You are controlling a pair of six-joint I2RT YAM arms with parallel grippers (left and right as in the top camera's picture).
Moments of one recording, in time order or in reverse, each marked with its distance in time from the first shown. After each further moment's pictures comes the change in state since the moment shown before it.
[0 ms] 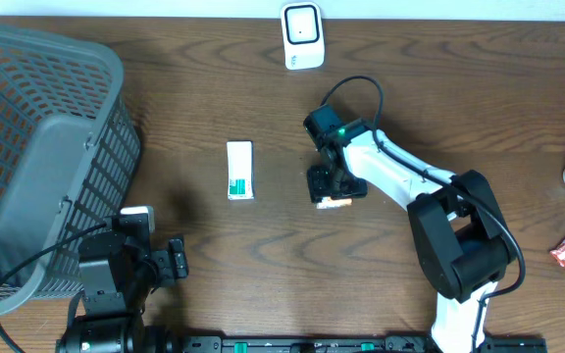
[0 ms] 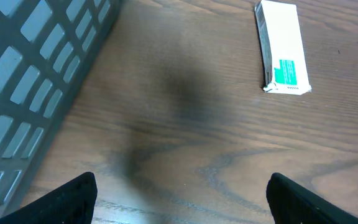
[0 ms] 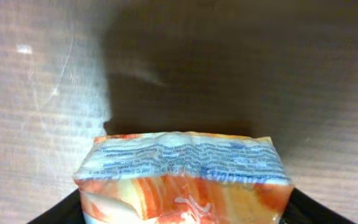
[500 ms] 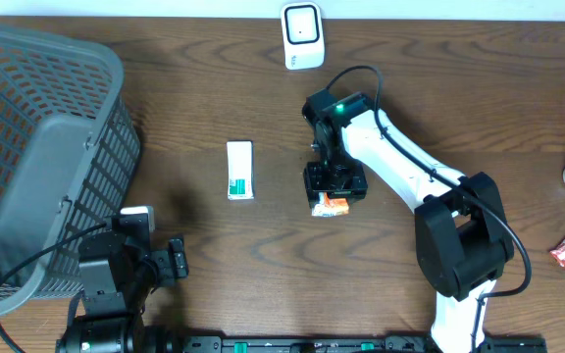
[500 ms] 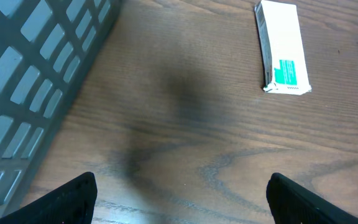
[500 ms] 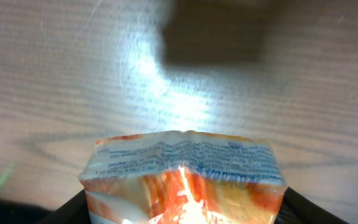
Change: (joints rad) left arm 0.000 0.000 0.000 0.000 0.000 0.000; right arm -0.002 0.010 0.206 -0.358 -0.161 0.002
